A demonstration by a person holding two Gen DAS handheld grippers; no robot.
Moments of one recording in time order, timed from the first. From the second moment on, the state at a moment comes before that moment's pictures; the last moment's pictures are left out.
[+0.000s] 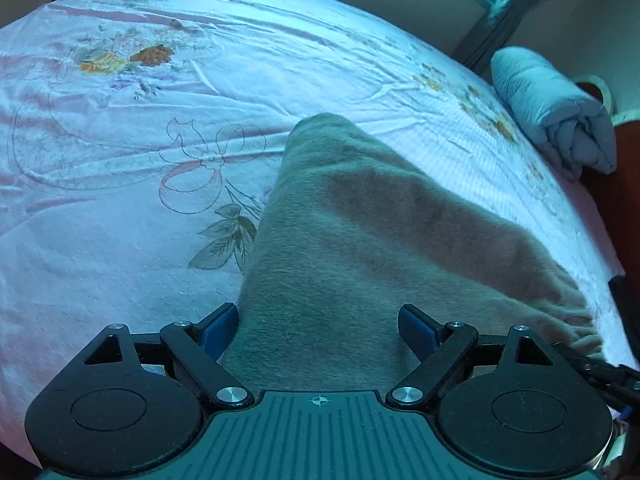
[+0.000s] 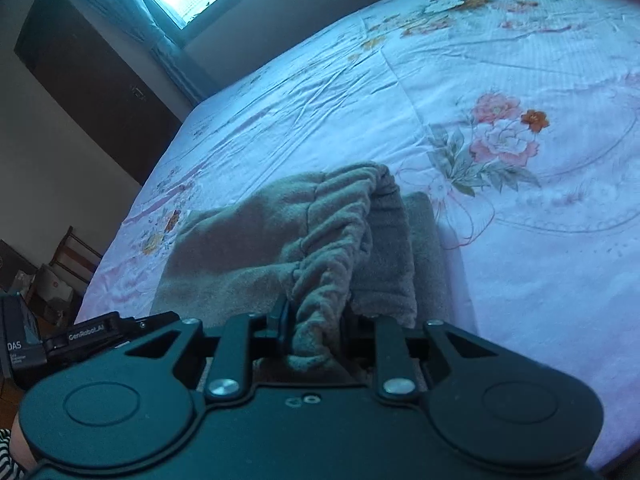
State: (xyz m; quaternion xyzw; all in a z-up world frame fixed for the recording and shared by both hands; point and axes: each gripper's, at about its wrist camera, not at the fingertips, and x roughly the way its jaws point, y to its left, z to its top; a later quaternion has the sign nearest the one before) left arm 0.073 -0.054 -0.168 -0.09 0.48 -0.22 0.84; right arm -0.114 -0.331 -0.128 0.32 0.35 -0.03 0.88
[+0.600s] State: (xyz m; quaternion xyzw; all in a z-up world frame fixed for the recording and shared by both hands) left arm 0.065 -0.077 -0.163 0.01 0.47 -0.21 0.86; right arm -0.131 -0.351 -0.132 0.32 0.34 -0.10 0.88
